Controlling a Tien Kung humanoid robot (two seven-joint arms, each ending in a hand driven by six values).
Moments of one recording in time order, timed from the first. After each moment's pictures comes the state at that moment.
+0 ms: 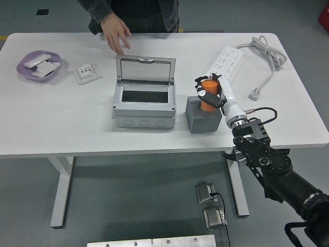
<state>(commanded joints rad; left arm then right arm) 0.13 0.09 -1.25 -0.18 0.75 0.10 0.11 0.60 -0.07 0.88 0.73 -1.09 -0.31 0.43</state>
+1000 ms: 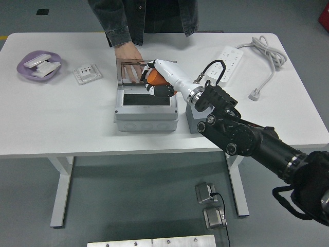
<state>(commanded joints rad) 0.12 0.13 -1.30 -0.18 0.79 0.11 0.13 0.90 0.00 0.57 0.67 -1.61 -0.26 0.20</state>
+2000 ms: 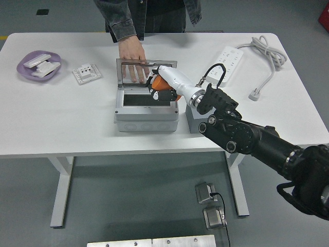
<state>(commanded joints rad) 0.13 0.13 -1.30 -0.18 0.79 0.12 0.14 0.93 0.00 0.43 0.63 -1.43 -0.28 0.21</state>
